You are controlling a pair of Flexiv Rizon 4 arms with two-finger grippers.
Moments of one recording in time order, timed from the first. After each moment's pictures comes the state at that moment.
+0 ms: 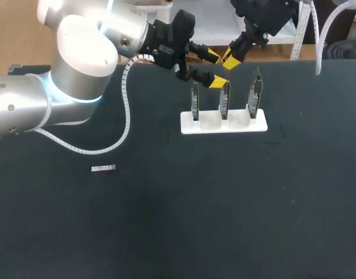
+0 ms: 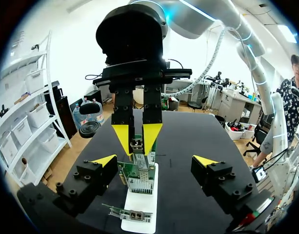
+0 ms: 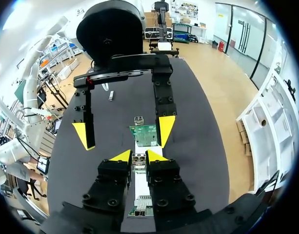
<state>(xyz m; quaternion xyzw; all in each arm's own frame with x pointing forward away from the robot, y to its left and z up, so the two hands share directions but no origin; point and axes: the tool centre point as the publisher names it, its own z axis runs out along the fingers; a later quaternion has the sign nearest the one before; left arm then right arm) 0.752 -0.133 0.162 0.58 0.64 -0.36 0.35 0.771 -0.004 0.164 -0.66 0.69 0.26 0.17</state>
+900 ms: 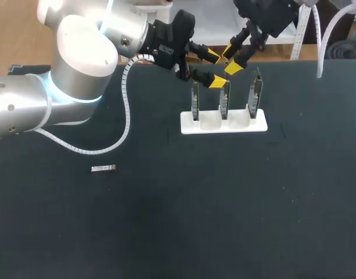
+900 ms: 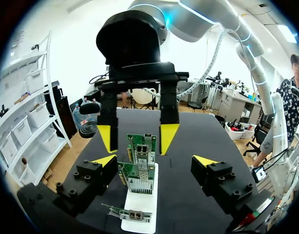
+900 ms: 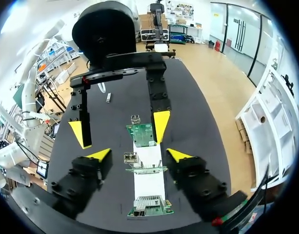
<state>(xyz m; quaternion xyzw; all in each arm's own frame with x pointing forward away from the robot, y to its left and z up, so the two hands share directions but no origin) 0.752 -0.133 0.162 0.58 0.64 -0.36 0.35 0.775 -0.007 0.163 -0.64 0.69 0.27 0.18</state>
